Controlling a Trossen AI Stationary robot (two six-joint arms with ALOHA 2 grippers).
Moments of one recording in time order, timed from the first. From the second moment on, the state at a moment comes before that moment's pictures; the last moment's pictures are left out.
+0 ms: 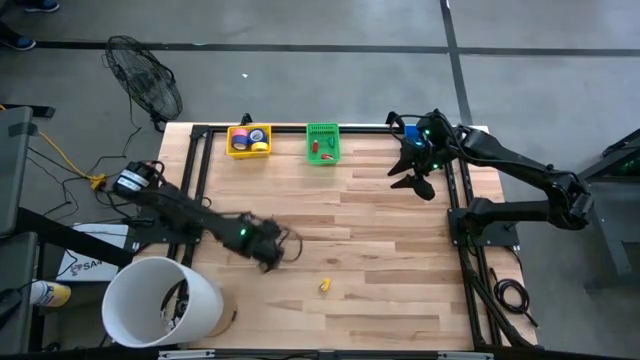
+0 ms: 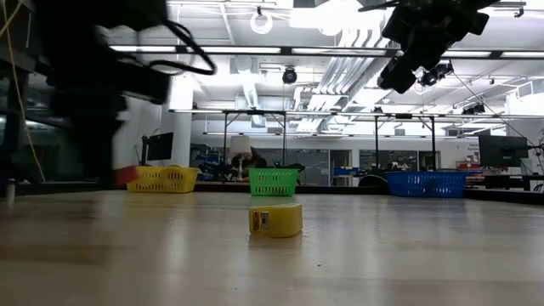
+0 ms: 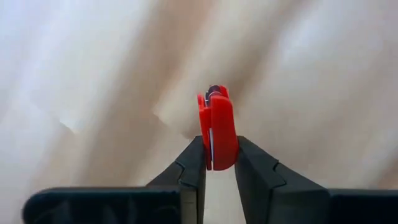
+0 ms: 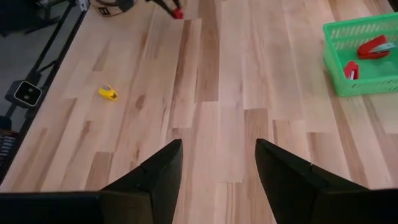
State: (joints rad) left arm -0.38 1.60 0.92 -0.77 -0.32 -0.93; right arm -0.65 1.07 0.90 -0.73 -0.66 -0.39
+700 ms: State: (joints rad) left arm 0.33 1.59 0.92 -0.08 -0.37 -0.62; right arm -0.65 1.07 0.90 -0.73 -0.56 -0.32
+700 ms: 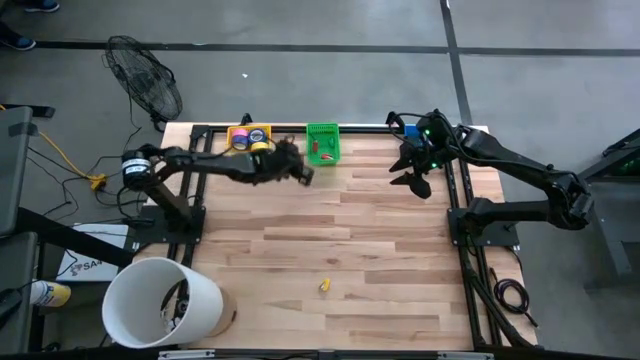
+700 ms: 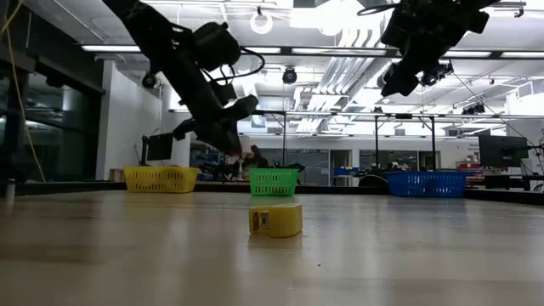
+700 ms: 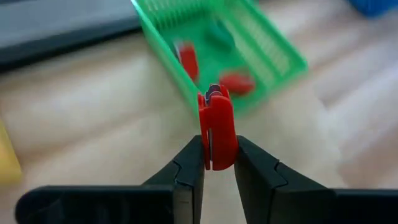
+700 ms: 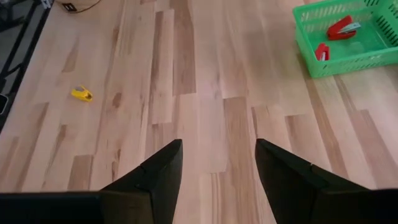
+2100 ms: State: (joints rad) left arm 0.48 1.90 1.35 -0.19 -0.25 -0.72; right arm -0.65 1.07 0.90 -0.71 -0.46 -0.24
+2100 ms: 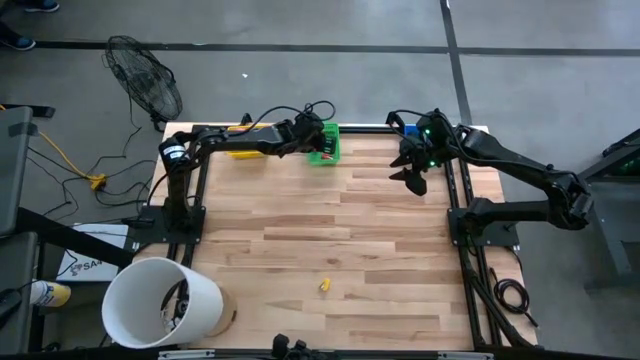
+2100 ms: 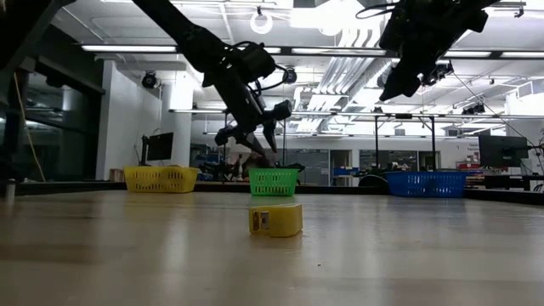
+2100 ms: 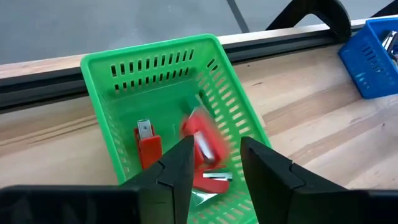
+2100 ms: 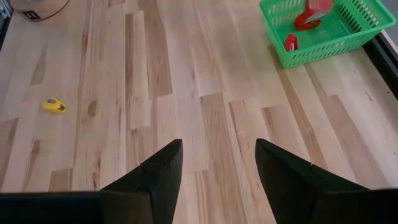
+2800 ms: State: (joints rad) left arm 0.46 1.87 1.35 -0.34 0.07 -0.64; right arm -0.65 1.07 0.90 -0.78 -0.47 -0.27
